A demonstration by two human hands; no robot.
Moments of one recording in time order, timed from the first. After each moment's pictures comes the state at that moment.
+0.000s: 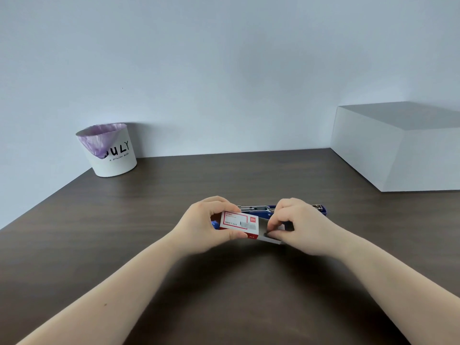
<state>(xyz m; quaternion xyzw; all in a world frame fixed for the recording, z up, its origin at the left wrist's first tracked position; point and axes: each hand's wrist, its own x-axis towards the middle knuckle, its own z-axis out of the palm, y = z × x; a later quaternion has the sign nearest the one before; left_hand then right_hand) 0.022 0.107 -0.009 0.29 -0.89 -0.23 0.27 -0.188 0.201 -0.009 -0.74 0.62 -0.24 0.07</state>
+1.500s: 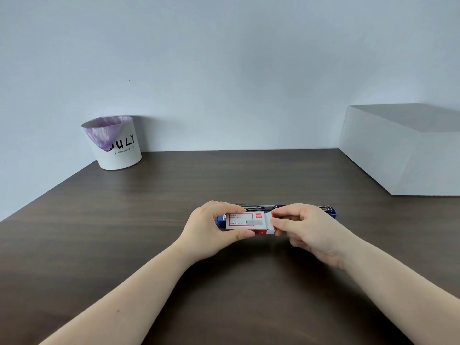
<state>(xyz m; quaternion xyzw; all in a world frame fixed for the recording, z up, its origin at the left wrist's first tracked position) 0.023 0.108 -0.027 0.34 -0.84 -0.25 0.32 -0.171 0.193 -0.018 -0.44 0.59 -0.50 0.45</state>
